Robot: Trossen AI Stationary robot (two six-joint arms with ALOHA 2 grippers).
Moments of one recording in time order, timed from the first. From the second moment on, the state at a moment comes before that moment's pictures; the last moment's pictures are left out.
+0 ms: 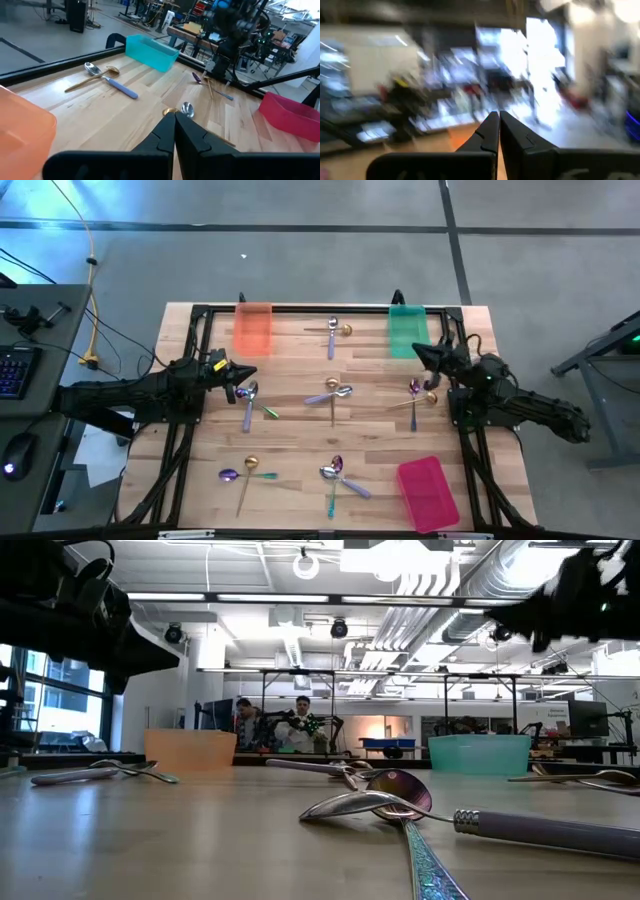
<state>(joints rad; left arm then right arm) 0.18 0.18 0.01 0.04 -0.14 -0.32 -0.39 0.10 0.01 0.40 -0.03 0.04</state>
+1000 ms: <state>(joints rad) 0.18 0.19 0.01 0.20 -0.09 -0.16 -0.19 1.30 0.58 0.34 0.11 0.16</state>
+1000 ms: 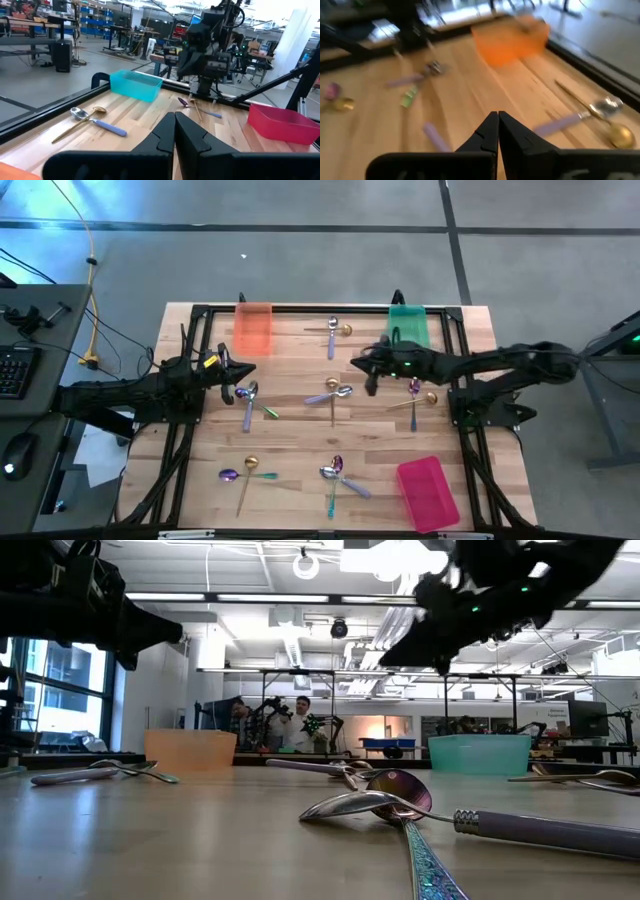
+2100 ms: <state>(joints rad) 0.18 0.32 0.01 0.19 -0.09 -0.05 -0.64 2.34 1.94 -0.90 -0.03 -0.38</state>
